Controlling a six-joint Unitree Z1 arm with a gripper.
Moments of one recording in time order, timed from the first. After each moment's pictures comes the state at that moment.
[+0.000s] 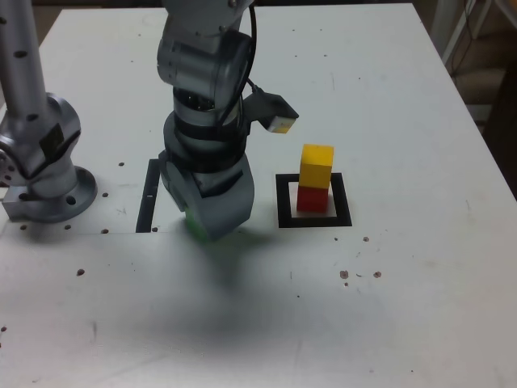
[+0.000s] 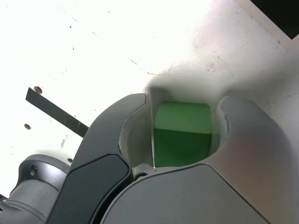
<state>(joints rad) -0.39 1.78 -1.00 0.96 0.15 0.49</state>
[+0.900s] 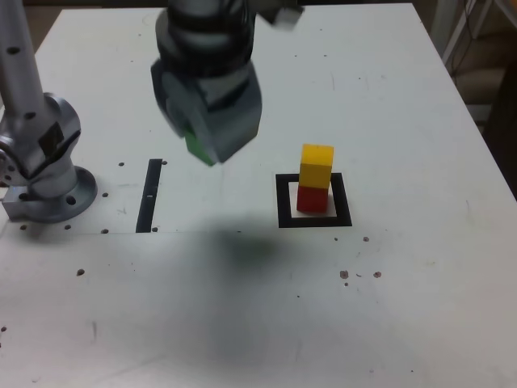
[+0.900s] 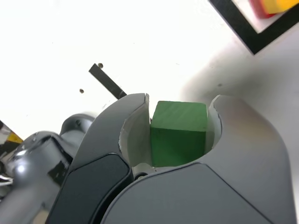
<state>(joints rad) -0.38 1.73 -1.49 1.52 0.22 0.33</state>
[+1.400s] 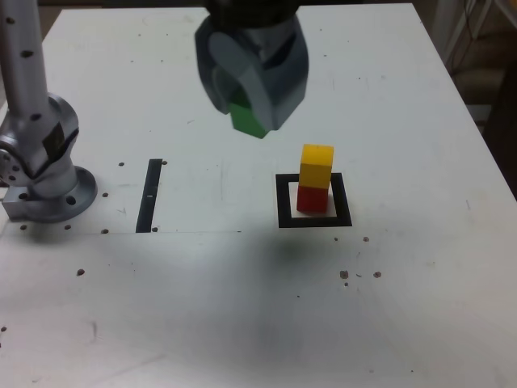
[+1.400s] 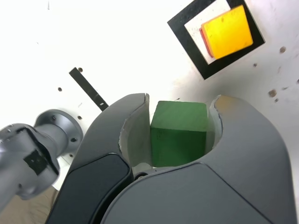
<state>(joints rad) -0.29 1.82 -1.77 1.61 0.19 0.26</state>
